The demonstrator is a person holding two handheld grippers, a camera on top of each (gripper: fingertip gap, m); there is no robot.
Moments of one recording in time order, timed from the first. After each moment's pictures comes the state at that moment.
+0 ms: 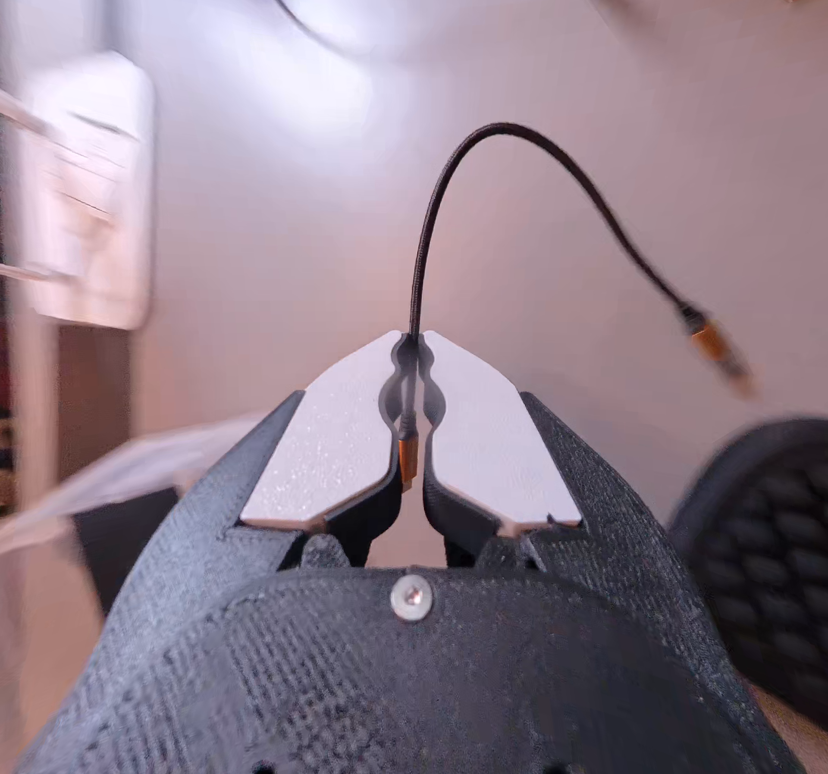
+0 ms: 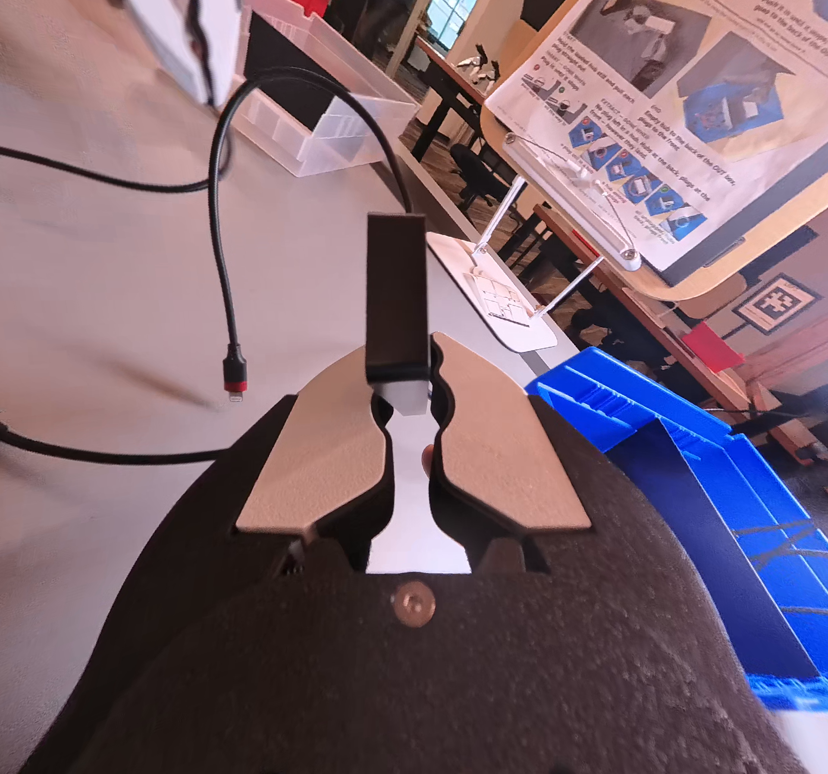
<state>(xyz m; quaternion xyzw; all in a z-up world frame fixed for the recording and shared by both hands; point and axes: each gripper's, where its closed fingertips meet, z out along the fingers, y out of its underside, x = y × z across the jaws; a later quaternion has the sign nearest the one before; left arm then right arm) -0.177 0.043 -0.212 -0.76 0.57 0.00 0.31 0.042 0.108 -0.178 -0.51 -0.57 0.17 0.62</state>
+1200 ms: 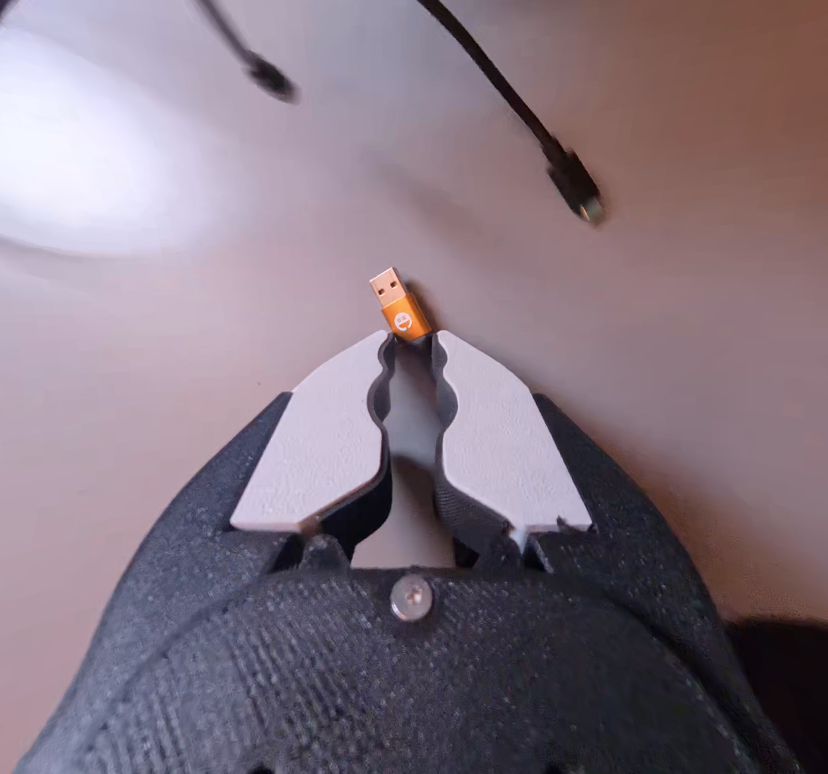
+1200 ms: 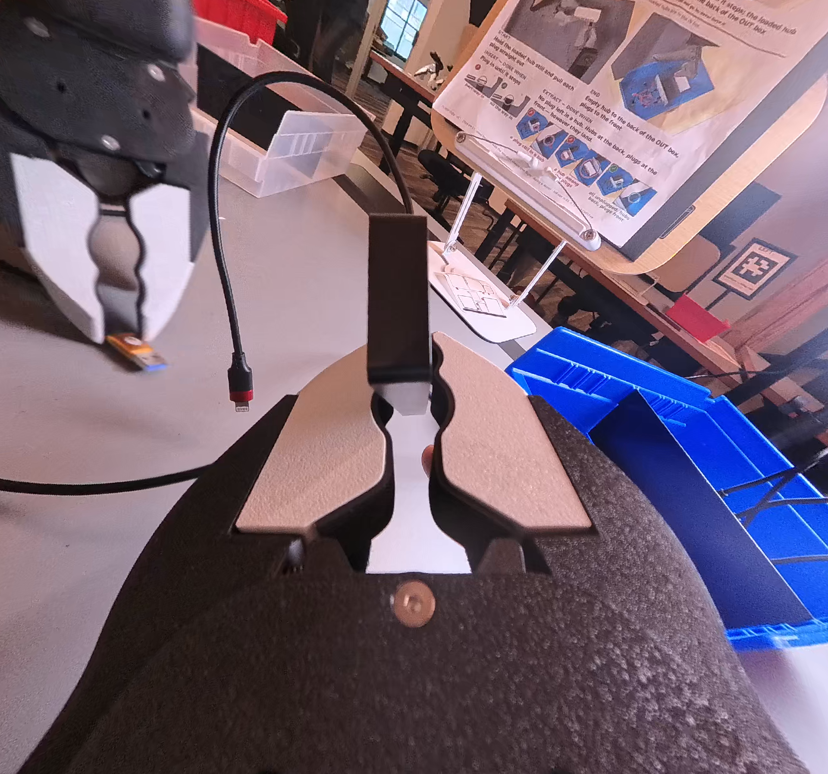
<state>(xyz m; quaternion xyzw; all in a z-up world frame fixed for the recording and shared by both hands) -0.041 0.020 -0.287 -0.72 0.64 -0.17 0.21 0.054 0.122 -0.167 -0.53 -0.52 0.19 0.64</state>
